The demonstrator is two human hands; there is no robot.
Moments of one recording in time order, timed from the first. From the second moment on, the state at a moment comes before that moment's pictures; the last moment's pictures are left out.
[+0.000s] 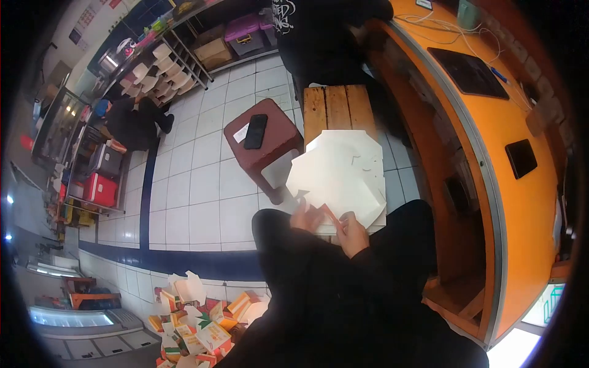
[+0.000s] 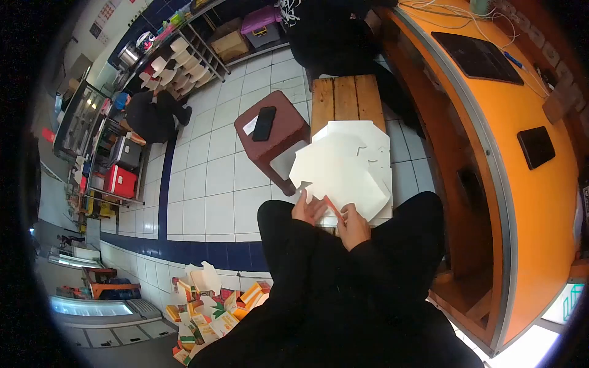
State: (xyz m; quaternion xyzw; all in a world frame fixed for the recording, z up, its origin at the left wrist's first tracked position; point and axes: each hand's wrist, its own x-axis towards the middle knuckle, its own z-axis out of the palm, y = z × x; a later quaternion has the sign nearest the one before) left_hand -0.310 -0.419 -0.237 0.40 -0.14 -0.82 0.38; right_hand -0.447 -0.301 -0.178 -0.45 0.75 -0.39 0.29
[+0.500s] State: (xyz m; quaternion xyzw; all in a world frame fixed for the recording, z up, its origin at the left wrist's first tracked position) left_hand -0.333 -0.393 -0.258 0.55 -0.41 -0.57 0.45; right_hand -0.436 -0.323 -0.223 -0.49 0.76 -0.34 0.25
